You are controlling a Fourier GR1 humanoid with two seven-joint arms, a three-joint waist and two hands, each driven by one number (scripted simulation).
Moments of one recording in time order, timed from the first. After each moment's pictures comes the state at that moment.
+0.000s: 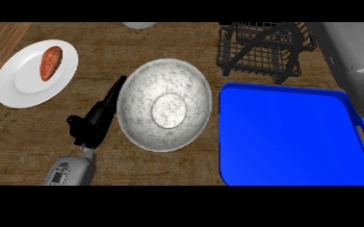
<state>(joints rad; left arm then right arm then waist) -0.16 0.13 -0.09 -1.34 0.04 -0.10 -0.08 -1.43 -0.37 -0.23 -0.25 0.29 0.20 0.27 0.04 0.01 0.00</state>
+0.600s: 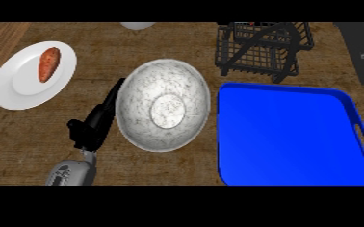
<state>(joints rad) -0.13 0.12 -0.09 -1.35 0.02 -0.08 -0.09 -1.41 -0.45 -0.33 -0.28 0.22 0.03 0.30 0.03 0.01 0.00</state>
